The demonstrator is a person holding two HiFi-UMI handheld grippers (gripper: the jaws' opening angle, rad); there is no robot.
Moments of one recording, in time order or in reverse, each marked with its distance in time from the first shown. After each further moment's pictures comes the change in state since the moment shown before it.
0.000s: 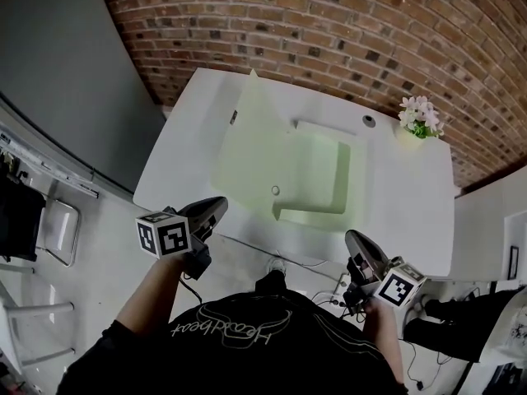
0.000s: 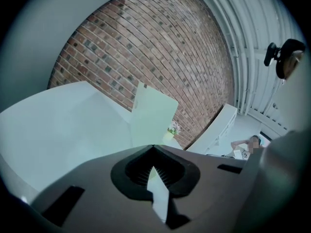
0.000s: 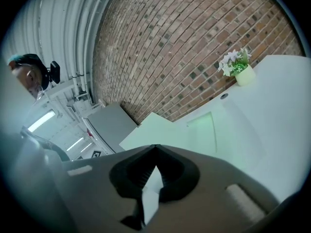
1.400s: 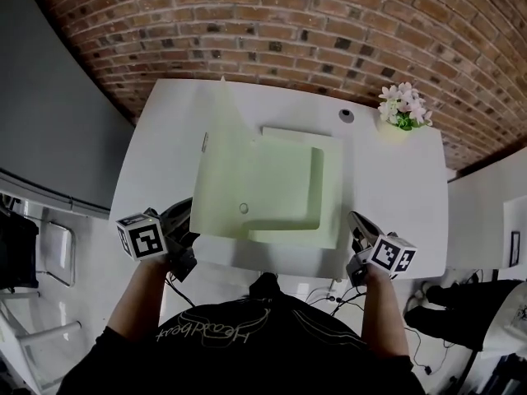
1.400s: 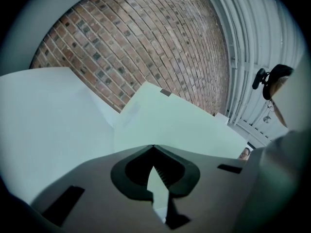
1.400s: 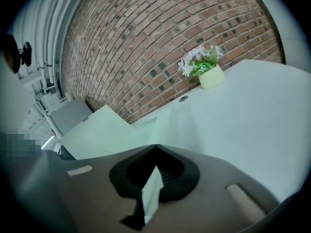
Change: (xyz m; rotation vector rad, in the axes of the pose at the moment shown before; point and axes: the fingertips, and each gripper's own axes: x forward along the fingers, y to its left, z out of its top) left arm 0.078 -0.015 0.045 -0.064 0.000 -0.153; right arm 0.014 -0.189 0.033 0.021 0.059 -0.297
